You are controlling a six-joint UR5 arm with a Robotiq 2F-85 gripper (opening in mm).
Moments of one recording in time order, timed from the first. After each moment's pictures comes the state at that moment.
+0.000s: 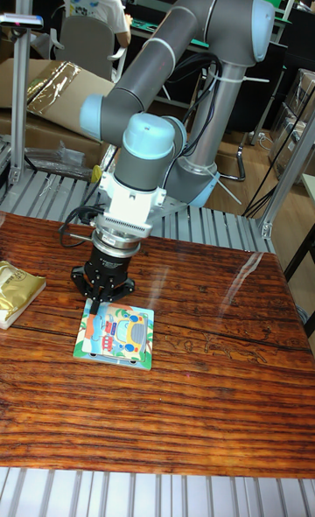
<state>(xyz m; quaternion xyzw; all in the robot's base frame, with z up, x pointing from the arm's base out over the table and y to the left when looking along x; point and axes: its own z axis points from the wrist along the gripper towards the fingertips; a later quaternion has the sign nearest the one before) 0.510 -0.074 0.009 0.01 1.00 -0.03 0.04</state>
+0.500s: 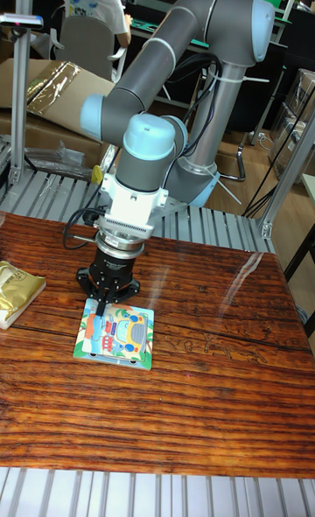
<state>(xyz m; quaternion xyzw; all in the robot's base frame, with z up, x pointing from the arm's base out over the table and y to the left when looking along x) 0.511 -0.062 0.008 0.02 1.00 -0.02 0.04</state>
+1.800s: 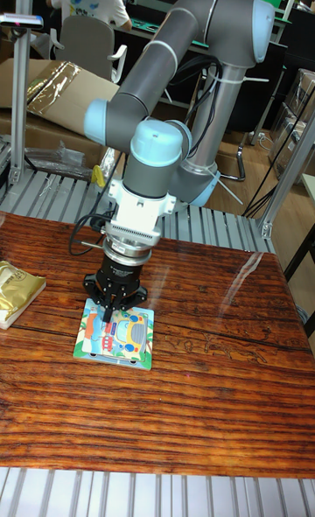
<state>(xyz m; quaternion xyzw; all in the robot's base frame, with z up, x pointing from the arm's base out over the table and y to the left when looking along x) 0.526 -0.046 0.006 0.04 1.00 -0.01 0.04</state>
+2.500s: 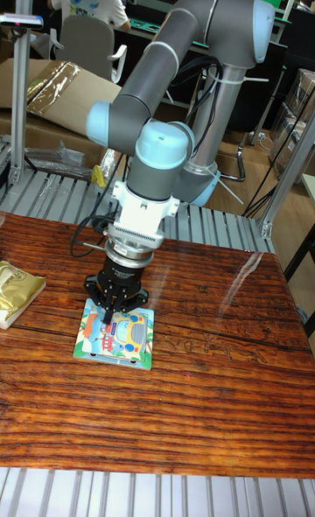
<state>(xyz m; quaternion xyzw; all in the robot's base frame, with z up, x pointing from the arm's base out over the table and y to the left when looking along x) 0.528 -0.046 0.007 0.05 1.00 -0.02 0.04</state>
